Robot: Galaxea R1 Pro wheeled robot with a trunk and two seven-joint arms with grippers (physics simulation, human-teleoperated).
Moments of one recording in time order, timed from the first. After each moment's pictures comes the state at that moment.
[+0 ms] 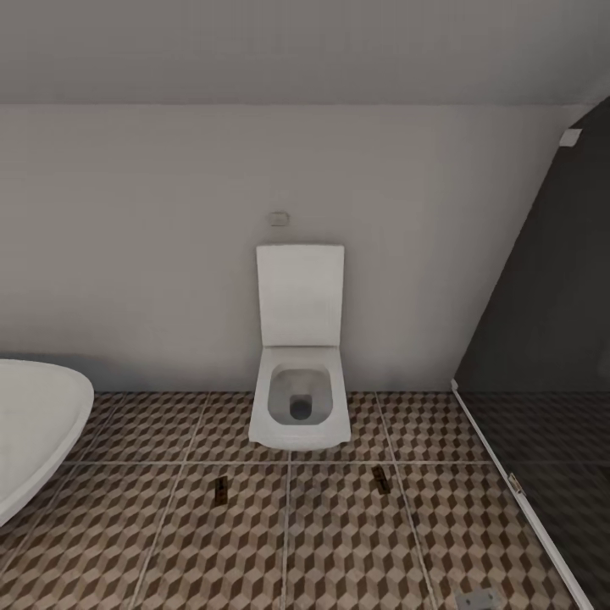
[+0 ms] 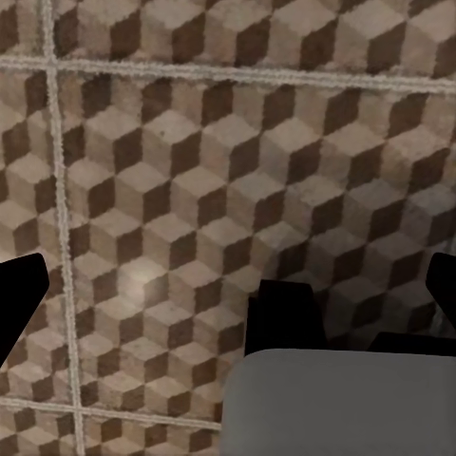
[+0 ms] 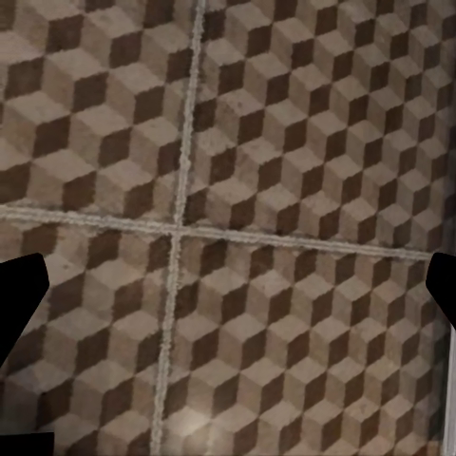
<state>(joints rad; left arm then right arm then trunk) -0.47 0.09 -0.29 0.05 0.33 0.06 0.00 -0.41 -0.10 0.58 -0.02 -0.35 -0.24 -0.23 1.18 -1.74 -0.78</state>
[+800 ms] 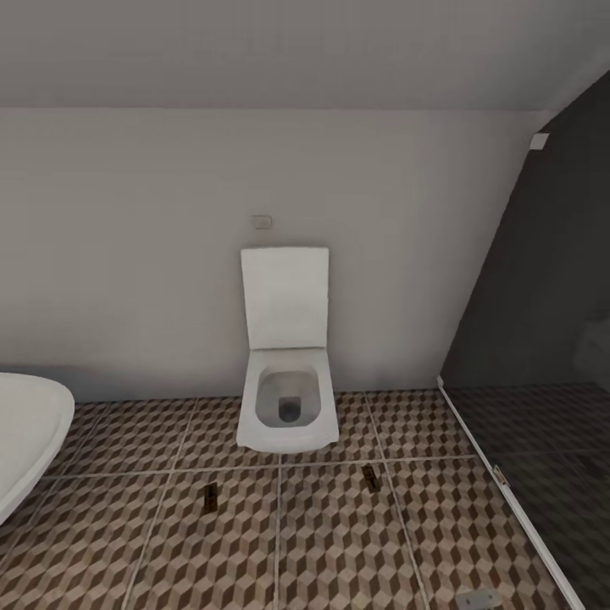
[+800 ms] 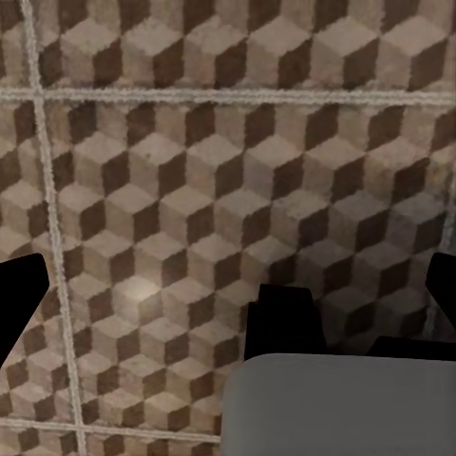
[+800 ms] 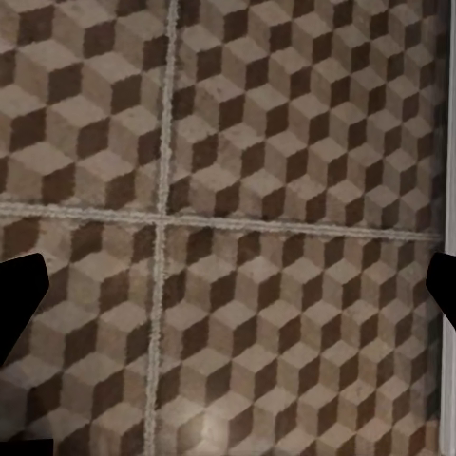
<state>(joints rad) -0.47 0.09 -0.29 0.05 0.33 0.06 0.00 -0.41 -0.10 0.58 -0.02 -0.35 -0.24 -0.23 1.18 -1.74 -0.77</state>
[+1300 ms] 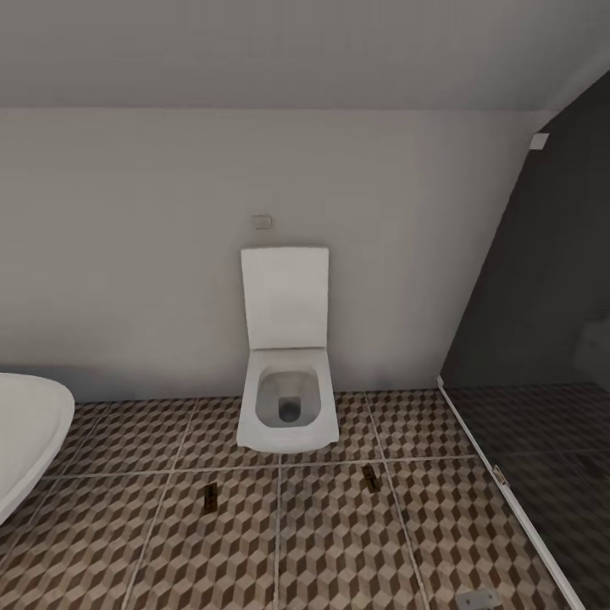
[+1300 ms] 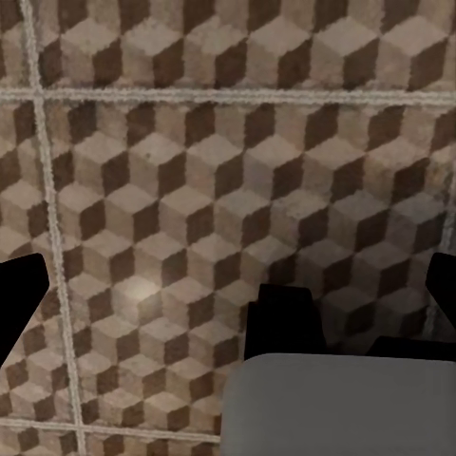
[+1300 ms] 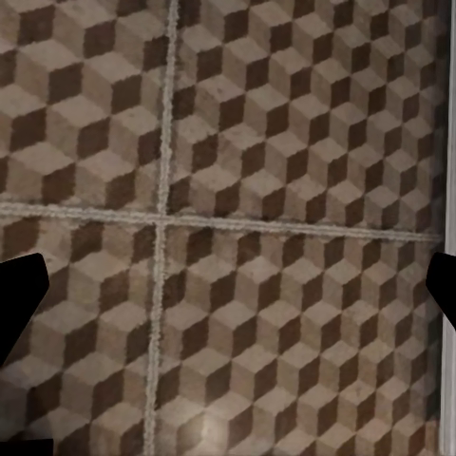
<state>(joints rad) -0.47 0.09 -0.29 0.05 0.33 0.06 0.00 -0.41 -0.10 0.58 -0.02 -0.35 -0.24 -0.23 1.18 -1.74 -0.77</state>
